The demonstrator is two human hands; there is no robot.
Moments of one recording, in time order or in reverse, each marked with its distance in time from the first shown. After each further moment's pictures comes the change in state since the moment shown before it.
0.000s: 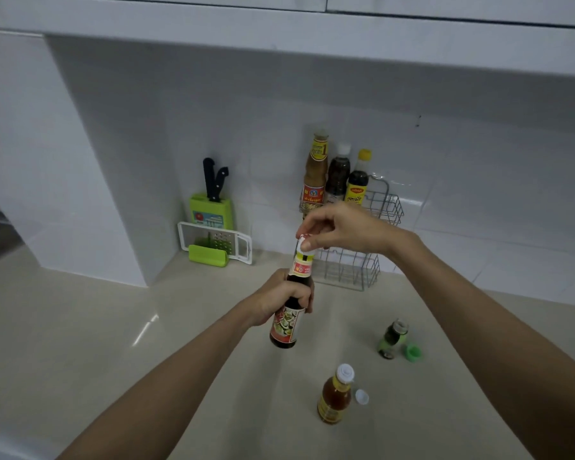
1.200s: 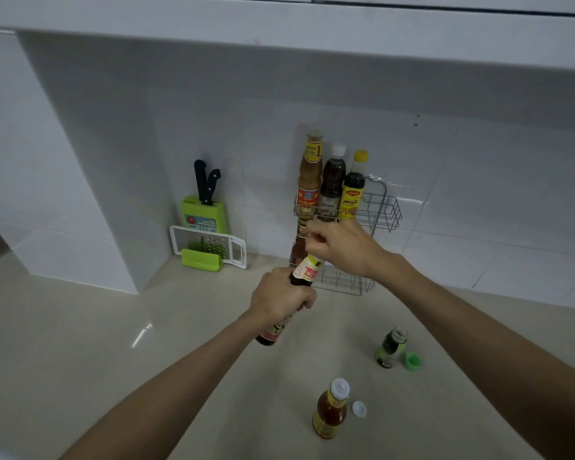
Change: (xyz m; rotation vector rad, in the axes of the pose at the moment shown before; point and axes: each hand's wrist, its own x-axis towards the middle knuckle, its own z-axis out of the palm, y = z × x) left_hand 0.019 0.008 0.014 0.375 0.399 -0.102; right_hand 0.003 0.030 0.024 -0.386 0.233 0.032
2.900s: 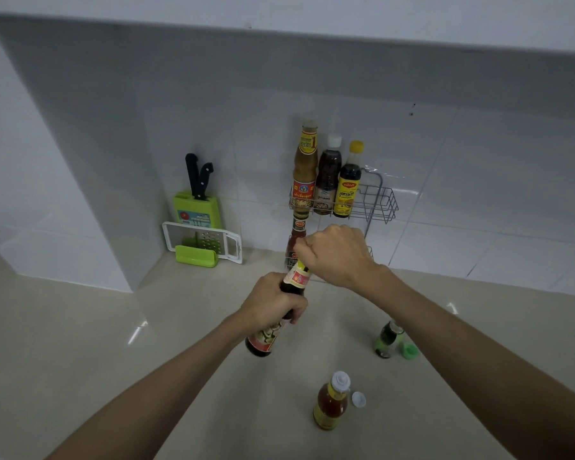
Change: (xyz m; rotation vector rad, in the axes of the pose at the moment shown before) left_hand -0.011 -0.012 -0.009 -0.093 -0.188 0.055; right_hand -0.013 -0.026 0.013 -0.317 0.072 0.105
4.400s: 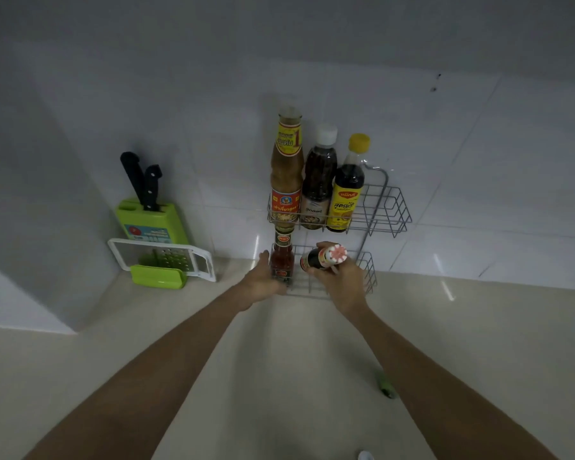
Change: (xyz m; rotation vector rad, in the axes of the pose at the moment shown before) left_hand 0.201 -0.046 -0.014 0.073 -0.108 -0.311; right_hand 0.051 0.099 0.177 0.996 0.162 0.720
